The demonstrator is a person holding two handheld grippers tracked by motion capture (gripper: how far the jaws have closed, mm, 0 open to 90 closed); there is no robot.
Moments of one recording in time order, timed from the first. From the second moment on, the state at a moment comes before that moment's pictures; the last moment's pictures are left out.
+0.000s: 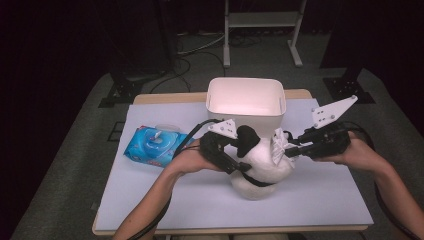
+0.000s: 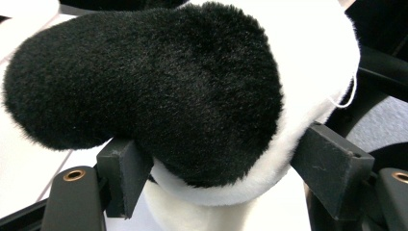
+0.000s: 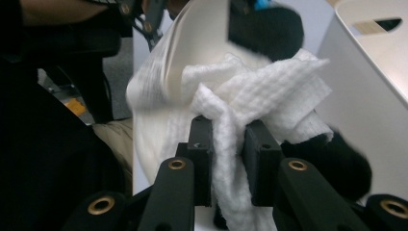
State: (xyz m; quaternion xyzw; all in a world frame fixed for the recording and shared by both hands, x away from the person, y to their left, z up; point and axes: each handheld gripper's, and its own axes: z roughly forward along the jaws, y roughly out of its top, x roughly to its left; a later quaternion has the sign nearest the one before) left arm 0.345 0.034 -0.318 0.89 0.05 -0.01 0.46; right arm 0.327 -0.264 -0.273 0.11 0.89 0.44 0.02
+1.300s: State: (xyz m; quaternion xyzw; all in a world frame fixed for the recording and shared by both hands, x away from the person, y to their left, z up) left arm 0.337 0.029 -0.331 0.87 0.02 -0.03 0.48; right arm 0.331 -0.278 -0.273 0.14 0.90 0.40 0.05
